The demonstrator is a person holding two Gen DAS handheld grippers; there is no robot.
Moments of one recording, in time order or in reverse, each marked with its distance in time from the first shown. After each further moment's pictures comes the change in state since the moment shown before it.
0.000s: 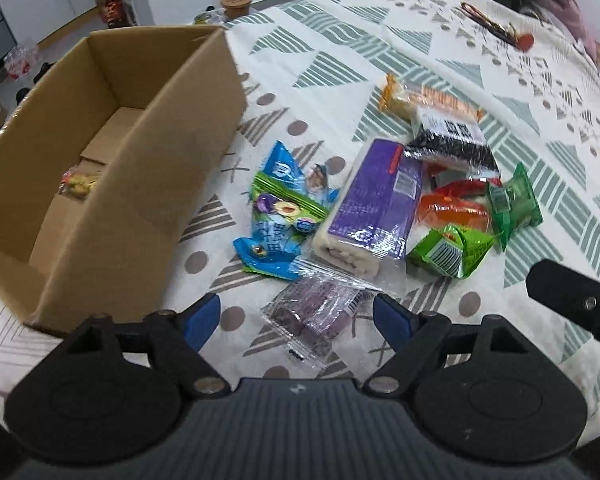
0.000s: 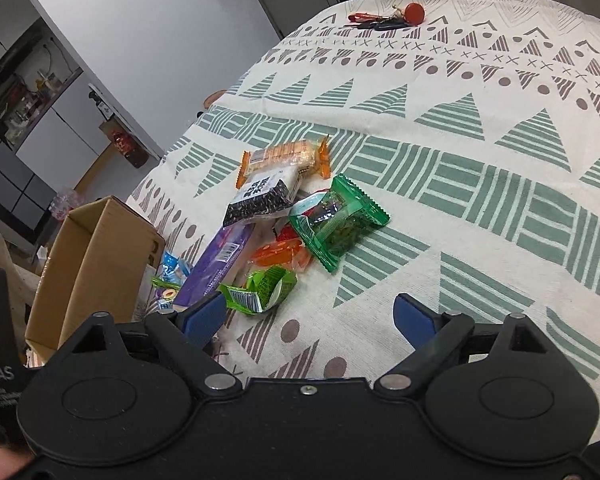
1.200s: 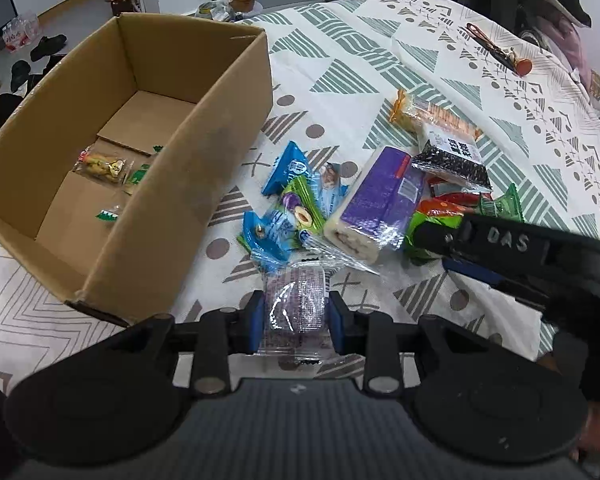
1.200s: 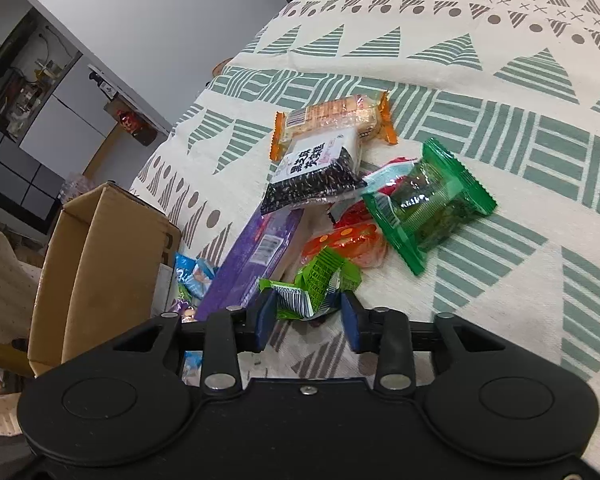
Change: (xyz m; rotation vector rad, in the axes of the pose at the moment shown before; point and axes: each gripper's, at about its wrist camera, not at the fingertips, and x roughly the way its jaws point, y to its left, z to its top) left arm -0.022 0.032 -0.002 -0.085 0.009 -0.079; right arm 0.068 0.035 0.011 0.043 0.104 0.055
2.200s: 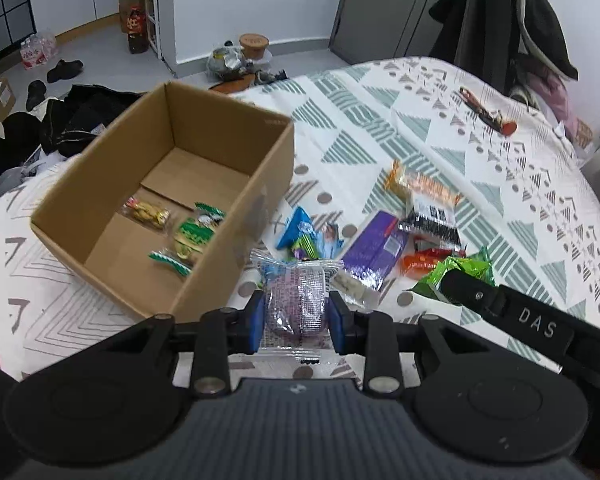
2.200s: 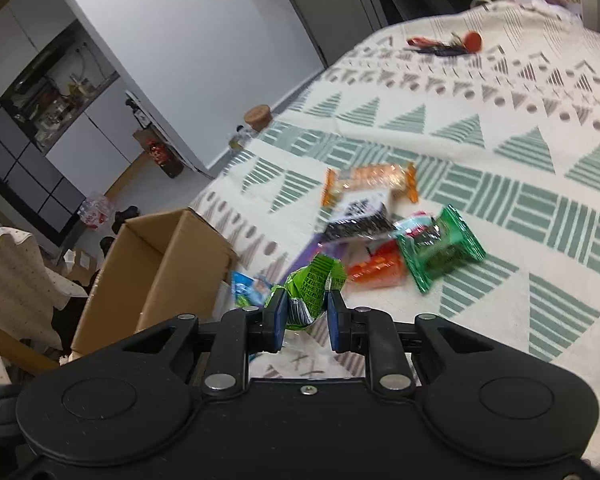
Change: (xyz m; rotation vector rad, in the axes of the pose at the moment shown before) left arm -0.068 0.020 0.007 -0.057 -0.148 -0.020; right arm -0.076 0.037 -0.018 -0.093 -0.167 0.030
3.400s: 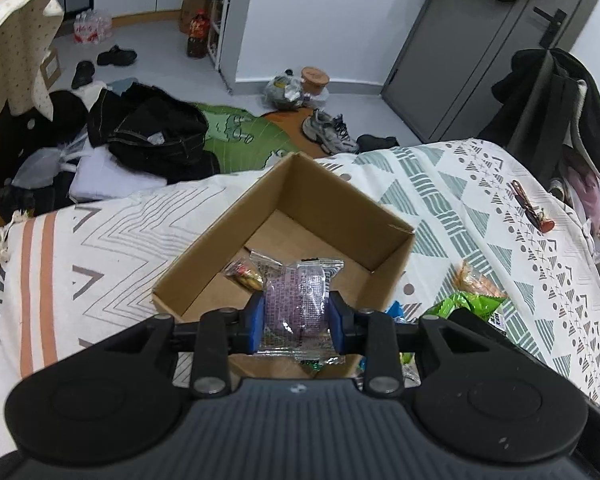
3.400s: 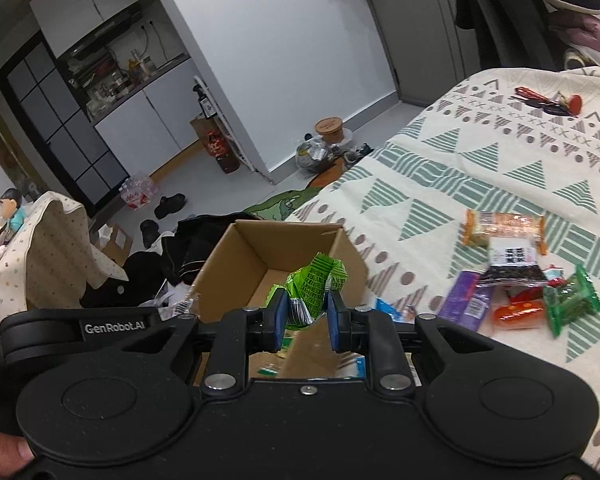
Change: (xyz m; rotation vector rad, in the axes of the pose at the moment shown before) left arm -0.021 0.115 0.055 -0.198 -0.061 0.009; right arm 0.014 0.128 0.003 -0.162 -0.035 0.087
